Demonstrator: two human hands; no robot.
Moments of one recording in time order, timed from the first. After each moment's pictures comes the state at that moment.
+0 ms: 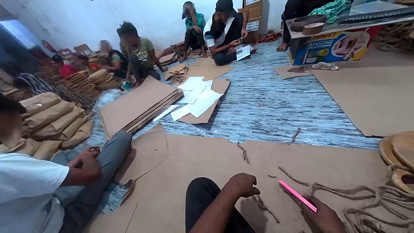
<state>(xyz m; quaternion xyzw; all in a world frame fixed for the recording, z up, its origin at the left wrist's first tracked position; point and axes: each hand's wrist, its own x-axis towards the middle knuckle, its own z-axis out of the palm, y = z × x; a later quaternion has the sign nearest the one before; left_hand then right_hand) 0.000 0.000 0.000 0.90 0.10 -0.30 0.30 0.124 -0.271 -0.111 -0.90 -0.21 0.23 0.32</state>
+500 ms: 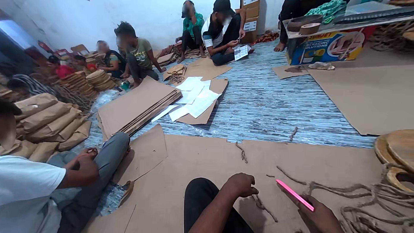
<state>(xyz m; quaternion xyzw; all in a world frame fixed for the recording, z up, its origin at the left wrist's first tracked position) 0.002 0.001 0.000 0.90 0.10 -0.31 0.29 0.126 -0.272 -0.115 -0.90 -0.20 0.26 0.30</state>
